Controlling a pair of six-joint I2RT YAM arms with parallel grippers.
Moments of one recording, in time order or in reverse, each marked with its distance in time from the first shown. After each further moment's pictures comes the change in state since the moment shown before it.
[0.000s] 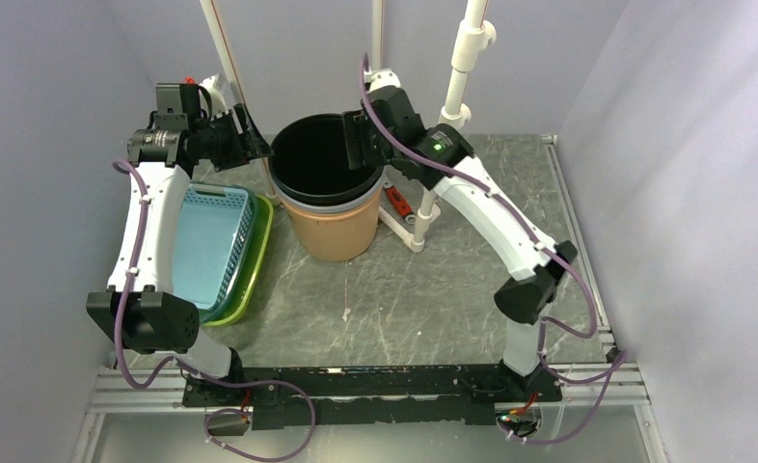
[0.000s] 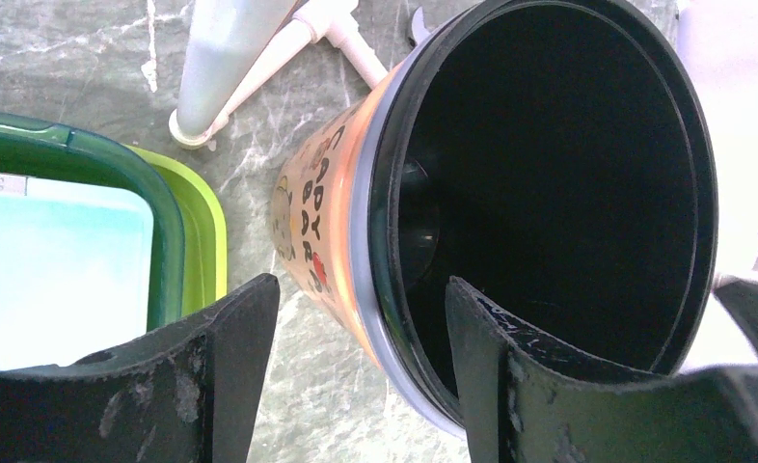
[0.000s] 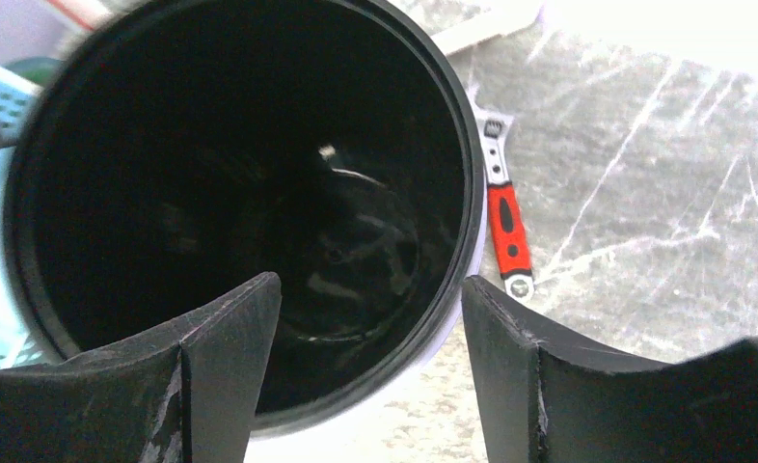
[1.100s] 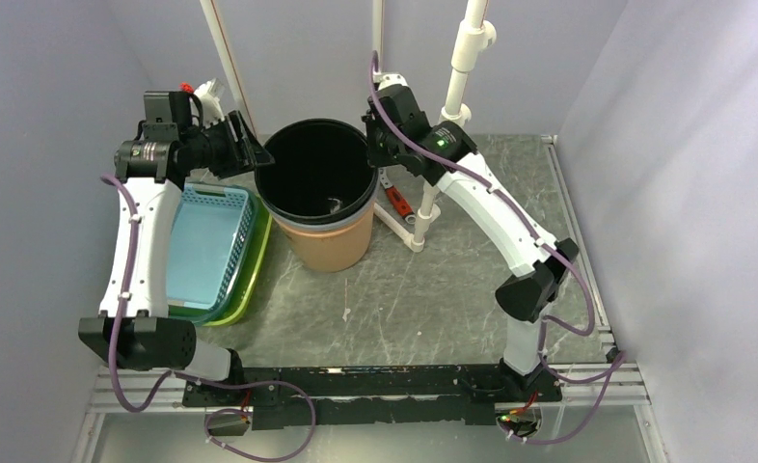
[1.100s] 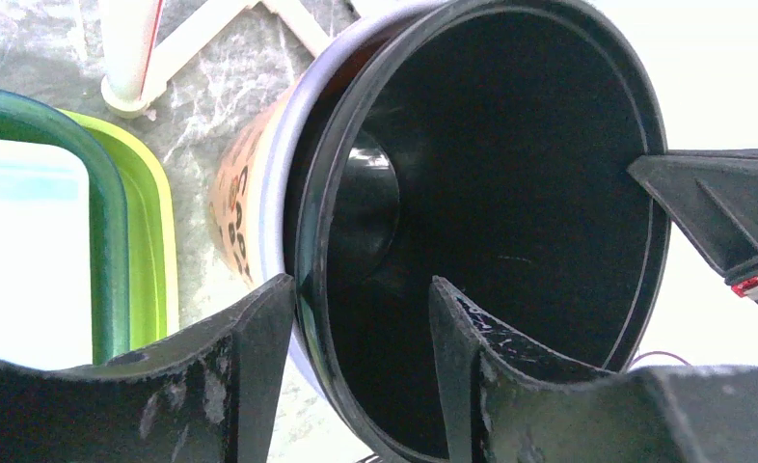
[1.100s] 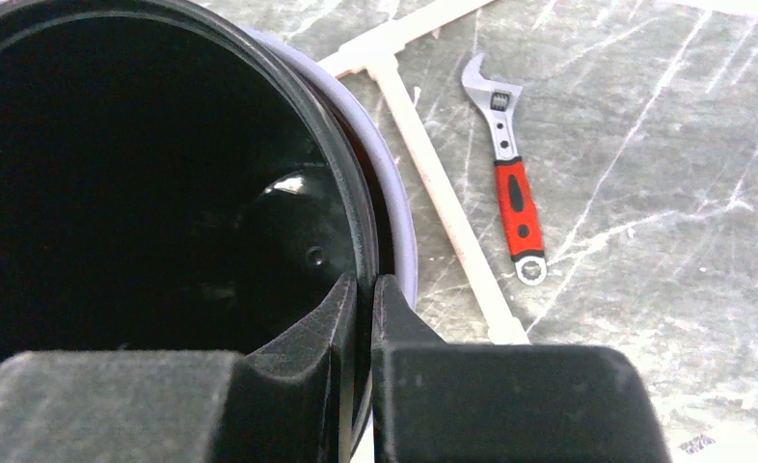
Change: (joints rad) left arm 0.006 -0.076 -0.031 -0.048 0.116 -0.013; right arm -0.055 0.039 -0.021 -0.018 -0.051 0.057
